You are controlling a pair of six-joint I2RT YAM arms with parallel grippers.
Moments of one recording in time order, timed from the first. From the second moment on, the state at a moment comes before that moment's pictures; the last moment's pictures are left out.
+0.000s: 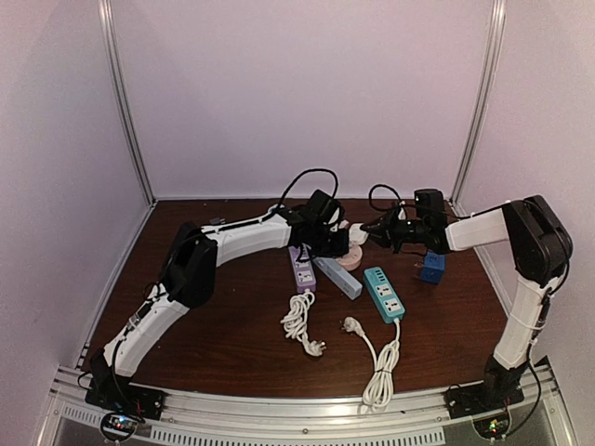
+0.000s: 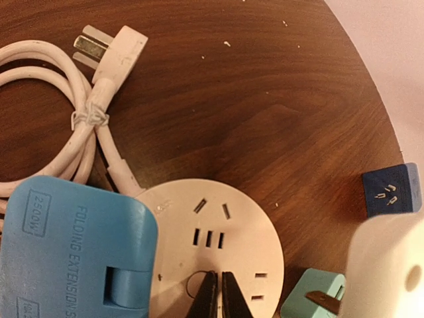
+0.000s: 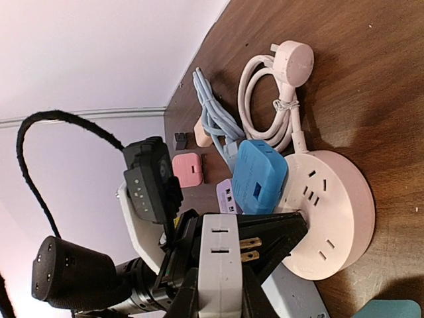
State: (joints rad) left arm -0.85 2.68 2.37 -0.47 0.16 -0.56; right arm 0.29 1.88 1.03 0.40 -0.67 1.18
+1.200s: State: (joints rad) left arm -0.80 2.46 2.18 -0.57 0.25 -0.52; right arm 0.24 1.90 1.43 -0.51 0.18 0.40
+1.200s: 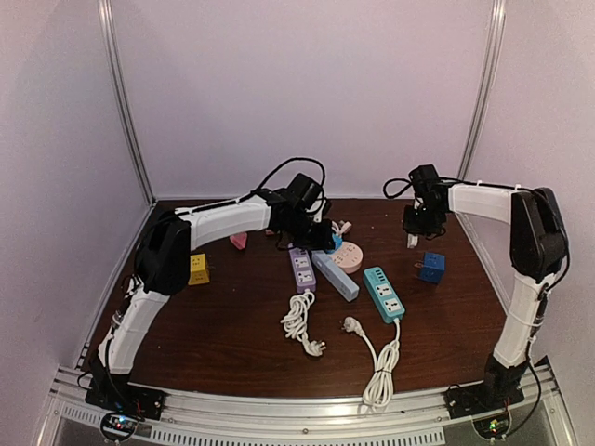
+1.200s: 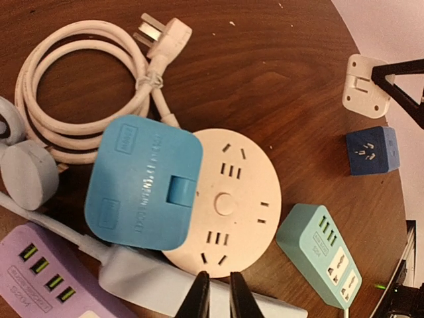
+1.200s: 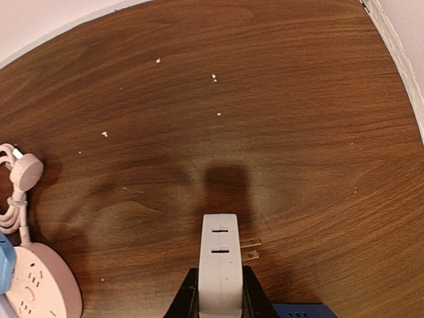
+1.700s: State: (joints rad) left arm -0.70 2.46 2.16 -0.50 0.26 -0.51; right arm 0.29 2.05 1.55 -0.61 0.34 0.36
